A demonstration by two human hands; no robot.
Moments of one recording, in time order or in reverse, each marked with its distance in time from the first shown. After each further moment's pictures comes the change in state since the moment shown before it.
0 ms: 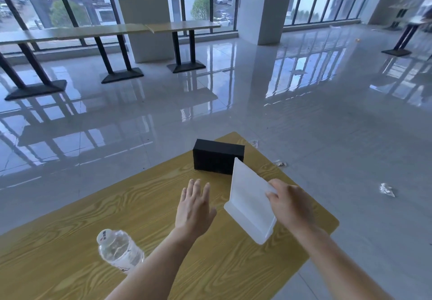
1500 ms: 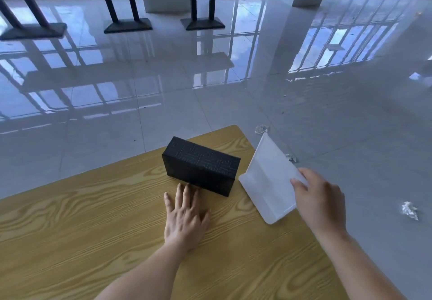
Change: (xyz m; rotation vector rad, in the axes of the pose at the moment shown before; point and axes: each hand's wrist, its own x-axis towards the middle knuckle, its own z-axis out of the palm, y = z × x) left_hand 0.144 0.013 0.165 0.083 -0.125 -0.260; right_hand 0.201 0.108 0.062 0.049 0.083 0.074
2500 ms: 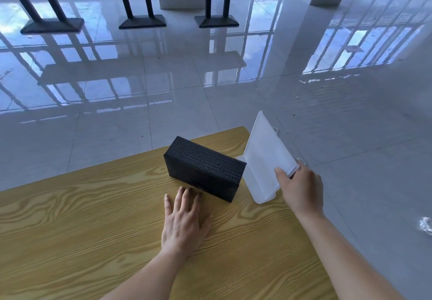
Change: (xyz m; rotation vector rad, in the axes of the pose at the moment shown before) left_hand -0.002 0.000 -0.002 -0.063 0.077 -0.013; right_hand 0.047 -0.009 0.062 0.206 -0.026 -0.029
